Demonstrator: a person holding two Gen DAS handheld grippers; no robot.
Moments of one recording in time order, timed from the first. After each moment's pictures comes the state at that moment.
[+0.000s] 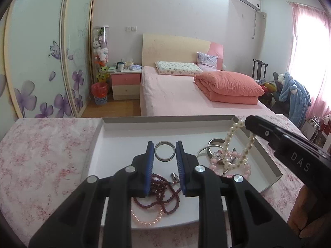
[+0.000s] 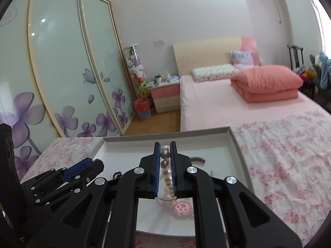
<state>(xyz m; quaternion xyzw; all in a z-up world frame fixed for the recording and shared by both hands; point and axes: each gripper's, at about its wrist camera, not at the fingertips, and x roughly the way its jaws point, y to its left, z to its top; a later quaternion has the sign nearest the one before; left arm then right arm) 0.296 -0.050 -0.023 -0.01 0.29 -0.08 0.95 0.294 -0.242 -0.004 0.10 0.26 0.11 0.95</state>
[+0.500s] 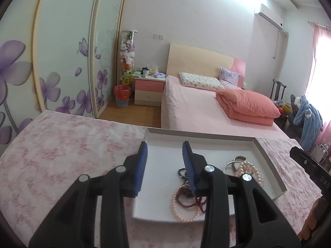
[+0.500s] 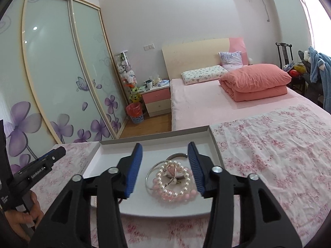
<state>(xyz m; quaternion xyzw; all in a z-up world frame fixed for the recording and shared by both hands) 0.265 0.017 0.014 -0.06 0.26 0.00 0.96 0.247 -0.262 0.021 0.11 0.24 0.08 0.96</state>
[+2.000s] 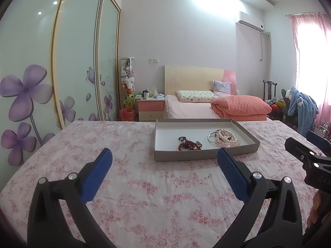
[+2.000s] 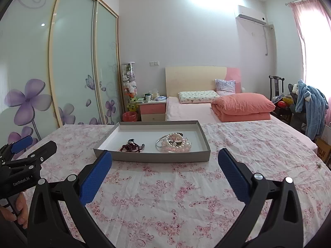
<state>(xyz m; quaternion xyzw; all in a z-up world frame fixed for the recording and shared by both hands) 0.061 0.009 0.015 0.00 0.18 -0.01 0.98 0.069 -0.240 0.016 0.02 0.16 0.05 0.99</state>
